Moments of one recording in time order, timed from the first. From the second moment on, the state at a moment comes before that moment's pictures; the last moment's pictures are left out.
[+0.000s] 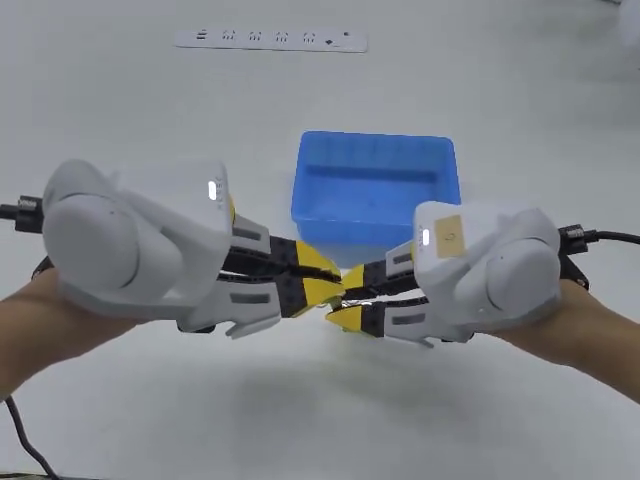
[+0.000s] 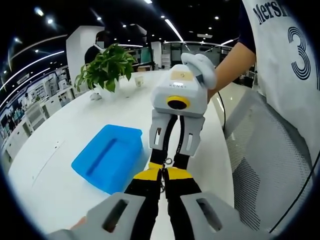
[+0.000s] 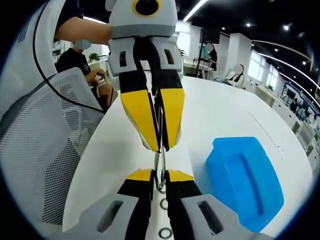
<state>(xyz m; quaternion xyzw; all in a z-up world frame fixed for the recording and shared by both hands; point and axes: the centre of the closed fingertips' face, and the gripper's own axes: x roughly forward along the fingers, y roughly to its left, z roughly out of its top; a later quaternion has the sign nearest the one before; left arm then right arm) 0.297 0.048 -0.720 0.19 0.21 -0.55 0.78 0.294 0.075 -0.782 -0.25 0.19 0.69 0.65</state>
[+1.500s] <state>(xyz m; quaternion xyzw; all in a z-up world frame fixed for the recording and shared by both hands) 0.358 0.042 -0.647 0.19 0.16 -0.56 0.79 0.363 0.075 -0.709 -0.24 0.13 0.65 0.71</state>
